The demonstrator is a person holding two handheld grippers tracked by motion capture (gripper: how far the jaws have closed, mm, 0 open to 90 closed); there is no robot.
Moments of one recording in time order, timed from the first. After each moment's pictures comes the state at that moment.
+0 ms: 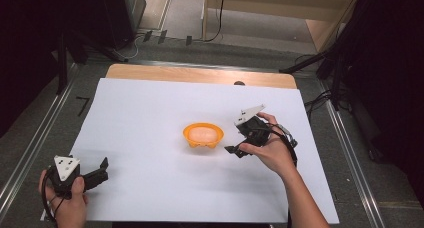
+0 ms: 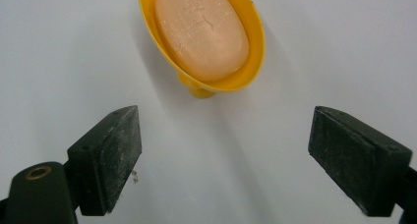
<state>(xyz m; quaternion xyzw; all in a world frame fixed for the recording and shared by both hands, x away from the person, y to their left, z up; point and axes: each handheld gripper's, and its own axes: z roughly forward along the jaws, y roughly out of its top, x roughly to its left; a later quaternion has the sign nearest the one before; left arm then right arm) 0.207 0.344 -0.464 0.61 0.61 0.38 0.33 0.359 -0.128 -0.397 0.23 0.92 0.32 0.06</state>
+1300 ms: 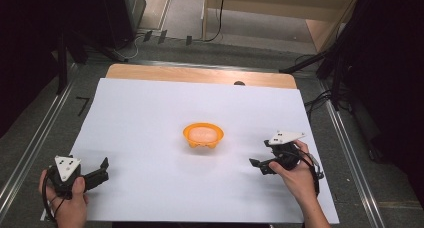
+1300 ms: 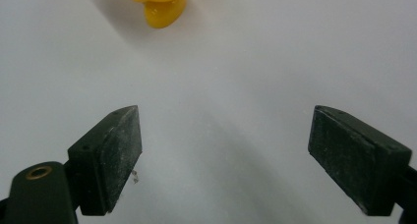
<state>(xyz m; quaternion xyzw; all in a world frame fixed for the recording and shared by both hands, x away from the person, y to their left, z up) 0.207 0.343 -0.465 0.62 0.61 0.38 0.33 0.311 -0.213 -0.441 0.33 0.86 0.38 0.11</state>
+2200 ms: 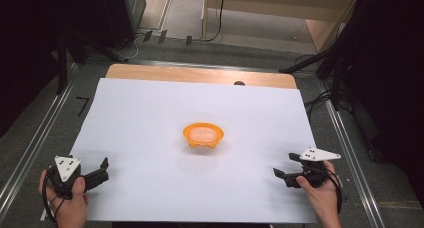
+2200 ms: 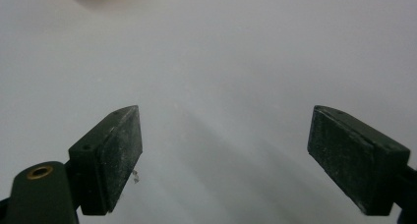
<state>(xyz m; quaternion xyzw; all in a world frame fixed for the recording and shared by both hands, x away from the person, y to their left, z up) 0.207 0.342 -0.465 0.61 0.61 0.39 0.33 0.275 -0.289 -0.470 0.40 0.81 0.42 0.12</state>
